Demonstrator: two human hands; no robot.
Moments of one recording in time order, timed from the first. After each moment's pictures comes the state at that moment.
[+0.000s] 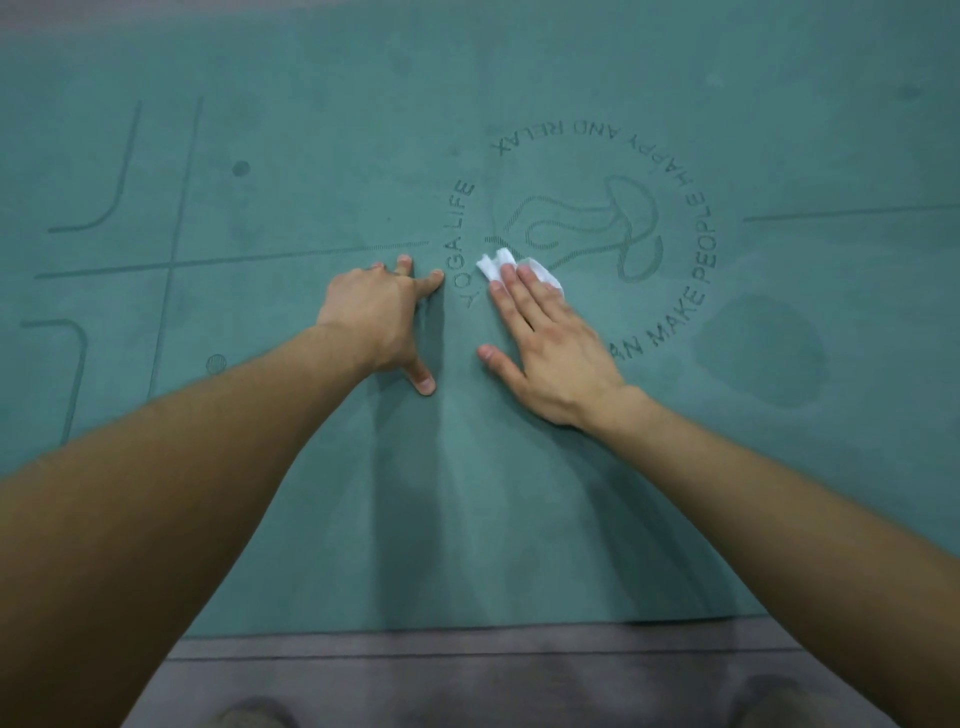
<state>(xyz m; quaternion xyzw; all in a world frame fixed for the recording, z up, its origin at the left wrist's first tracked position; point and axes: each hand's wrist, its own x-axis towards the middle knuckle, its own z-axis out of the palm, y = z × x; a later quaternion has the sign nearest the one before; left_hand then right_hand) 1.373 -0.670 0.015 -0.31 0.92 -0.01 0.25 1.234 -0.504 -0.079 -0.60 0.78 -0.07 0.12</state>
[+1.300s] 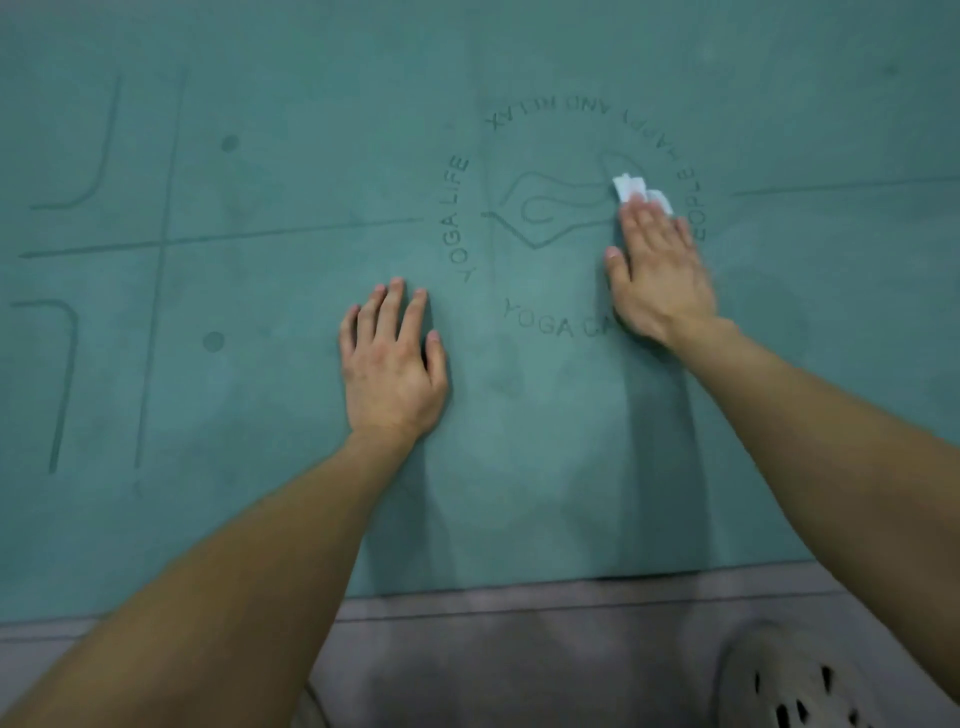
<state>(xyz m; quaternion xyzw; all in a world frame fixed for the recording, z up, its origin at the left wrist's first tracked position) 1.429 -0.603 -0.083 -0.42 0.90 0.03 -0.10 1.145 -0.472 -0.059 -0.43 0.90 -0.06 0.09</state>
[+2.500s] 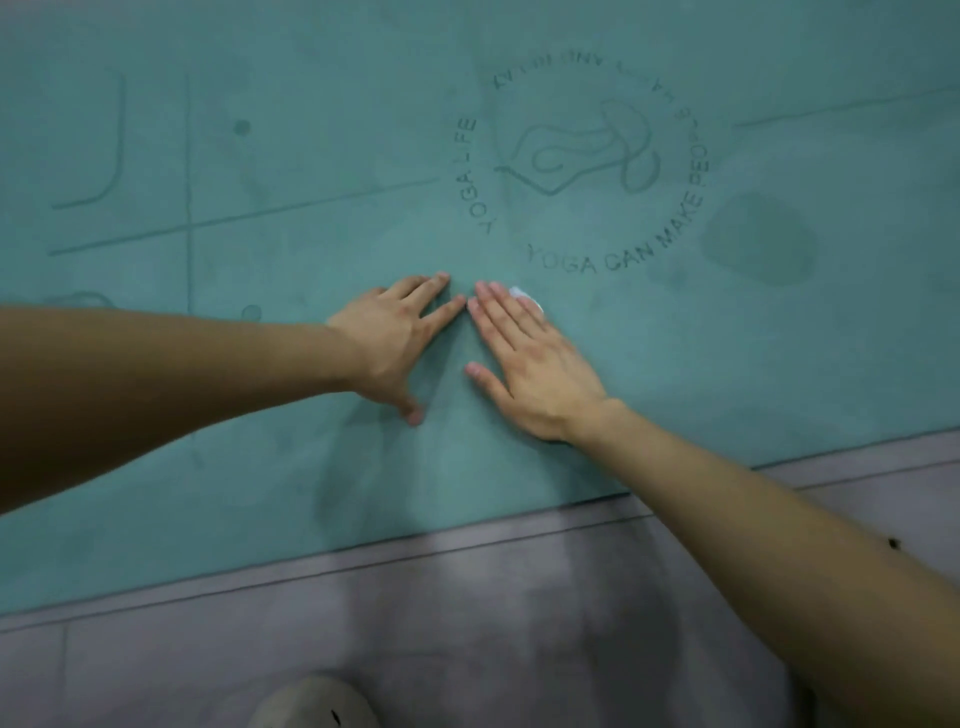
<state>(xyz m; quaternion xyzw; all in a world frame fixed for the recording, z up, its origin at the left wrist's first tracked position) 1.468 -0.646 0.006 -0.05 0.95 -0.04 0.30 1.356 -0.463 -0.077 -0.59 0.80 -0.06 0.09</state>
